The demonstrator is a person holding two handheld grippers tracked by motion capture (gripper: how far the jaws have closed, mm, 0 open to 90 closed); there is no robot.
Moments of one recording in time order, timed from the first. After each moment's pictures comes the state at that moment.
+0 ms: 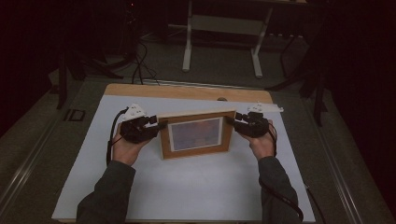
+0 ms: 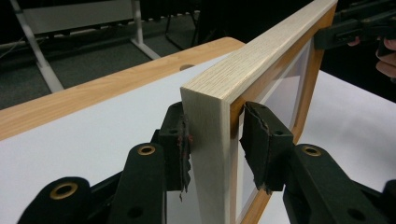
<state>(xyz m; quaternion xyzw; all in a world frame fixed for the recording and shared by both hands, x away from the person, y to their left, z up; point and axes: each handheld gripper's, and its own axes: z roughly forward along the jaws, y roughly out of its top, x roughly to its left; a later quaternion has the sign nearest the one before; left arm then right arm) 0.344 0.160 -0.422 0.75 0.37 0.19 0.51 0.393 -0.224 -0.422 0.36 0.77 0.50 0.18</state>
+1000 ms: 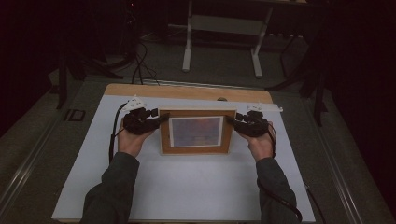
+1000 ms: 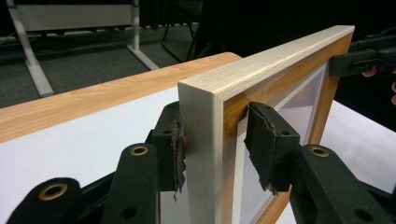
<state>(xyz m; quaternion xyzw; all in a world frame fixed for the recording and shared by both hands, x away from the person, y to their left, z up) 0.373 0.164 -0.430 0.73 0.39 0.16 0.54 0.391 -0.221 -0.421 0.40 0.76 0.49 0.17</state>
